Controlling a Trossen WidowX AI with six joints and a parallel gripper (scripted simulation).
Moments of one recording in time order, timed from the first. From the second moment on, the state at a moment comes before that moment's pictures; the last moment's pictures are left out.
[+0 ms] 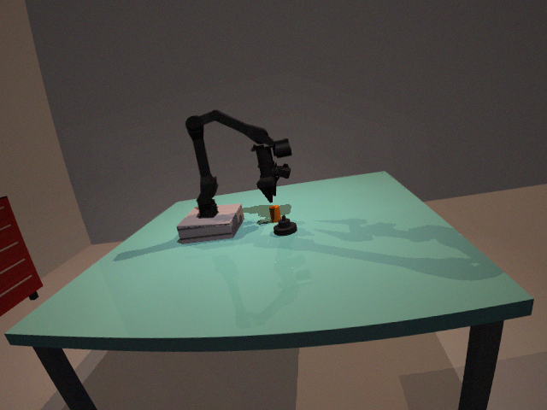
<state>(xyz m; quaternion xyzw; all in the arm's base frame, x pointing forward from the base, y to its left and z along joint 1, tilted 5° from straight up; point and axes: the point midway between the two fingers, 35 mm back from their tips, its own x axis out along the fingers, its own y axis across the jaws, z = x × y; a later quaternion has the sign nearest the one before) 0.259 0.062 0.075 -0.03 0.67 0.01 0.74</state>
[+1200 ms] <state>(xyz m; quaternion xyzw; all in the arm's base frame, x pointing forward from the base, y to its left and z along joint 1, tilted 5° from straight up) 0.268 0.061 0.019 -0.03 0.67 0.01 0.74</state>
